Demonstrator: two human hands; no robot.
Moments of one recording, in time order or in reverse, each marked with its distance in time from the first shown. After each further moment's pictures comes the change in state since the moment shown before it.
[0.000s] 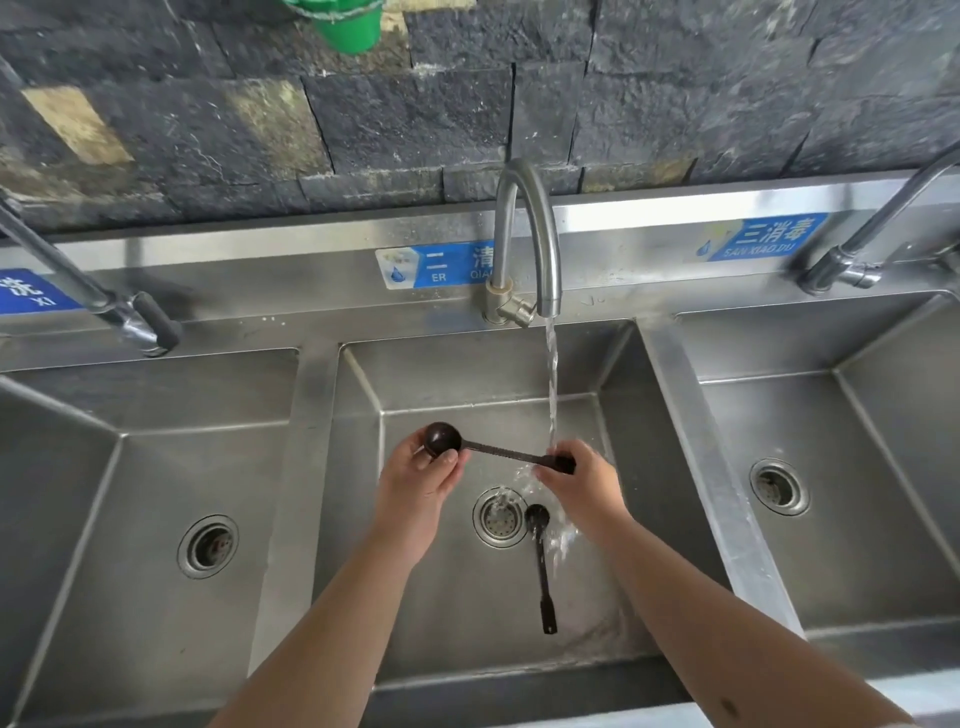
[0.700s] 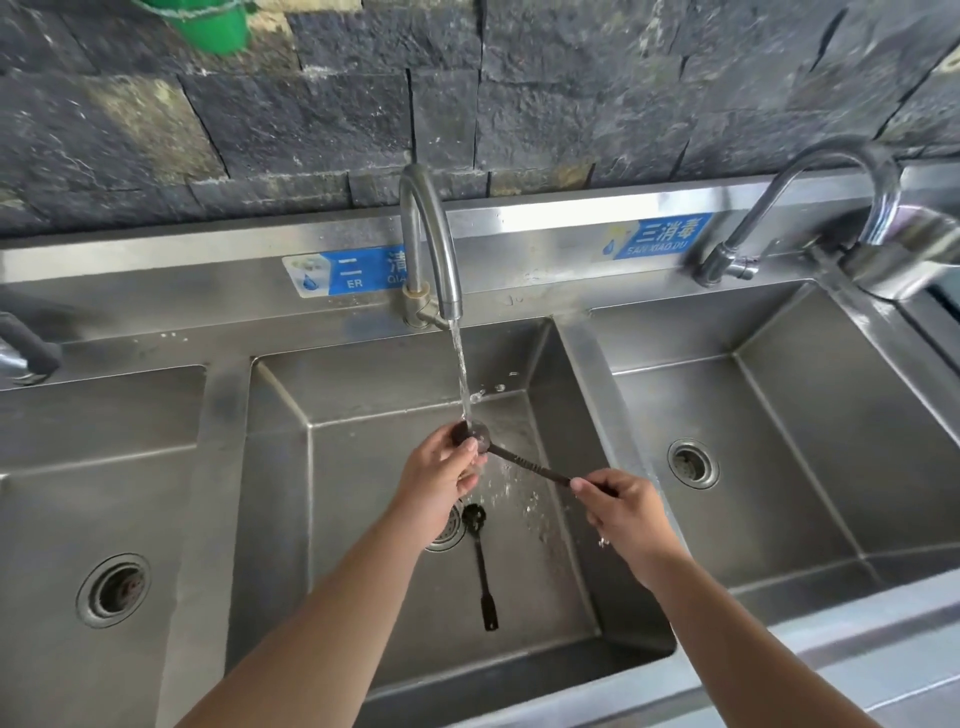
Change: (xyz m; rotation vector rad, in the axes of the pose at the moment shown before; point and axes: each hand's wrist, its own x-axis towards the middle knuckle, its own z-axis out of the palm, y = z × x) left_hand 0.004 -0.044 0.088 0.262 -0.208 -0.165; right_hand -0.050 0.063 -0.107 0.328 0.078 0.081
